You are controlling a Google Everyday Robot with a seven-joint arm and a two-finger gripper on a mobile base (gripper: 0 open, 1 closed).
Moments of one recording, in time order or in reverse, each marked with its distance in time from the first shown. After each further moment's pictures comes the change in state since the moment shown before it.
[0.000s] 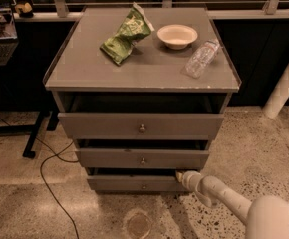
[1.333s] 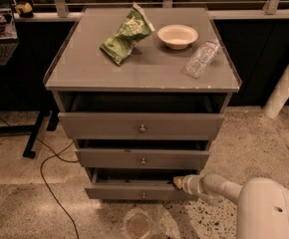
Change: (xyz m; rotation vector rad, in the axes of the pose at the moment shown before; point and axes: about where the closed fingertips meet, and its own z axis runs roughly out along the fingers) arm 0.028 0.025 -0.026 -0.100 0.183 0.024
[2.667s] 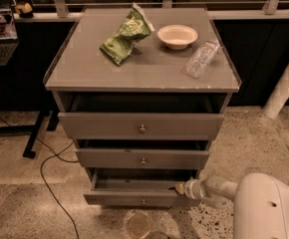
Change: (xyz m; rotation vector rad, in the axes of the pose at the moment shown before) arm 0.030 0.001 -0.009 -0.009 0.089 0.030
